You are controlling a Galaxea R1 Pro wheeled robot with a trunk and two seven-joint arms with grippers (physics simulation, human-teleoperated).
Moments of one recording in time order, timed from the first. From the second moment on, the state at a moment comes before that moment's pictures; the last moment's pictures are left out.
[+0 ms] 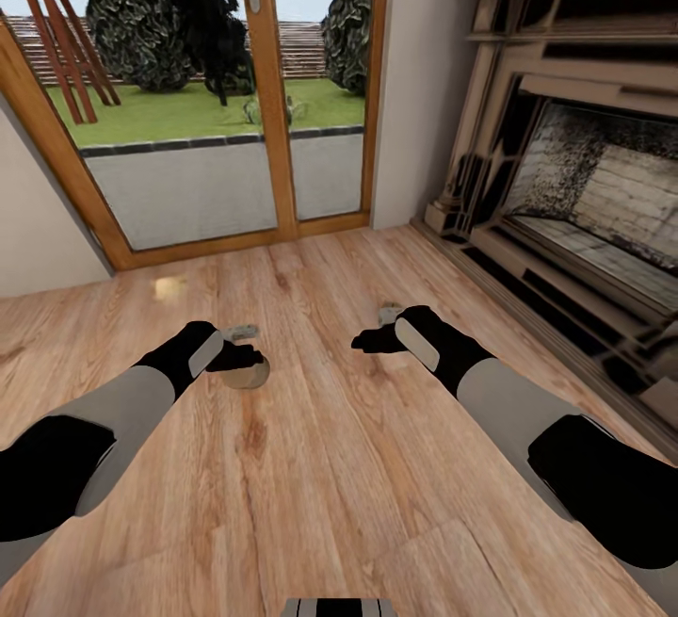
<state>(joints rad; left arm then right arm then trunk) -1.21 0.08 -0.39 -0.27 0.56 0.68 0.06 -1.22 0.06 0.67 -0.47 -0.79 0.70 -0.12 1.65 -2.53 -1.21</state>
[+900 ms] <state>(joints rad) -1.21 0.08 -0.39 -0.27 0.56 0.68 0.06 -1.22 0.06 0.67 -0.47 -0.79 0.70 -0.11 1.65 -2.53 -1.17</state>
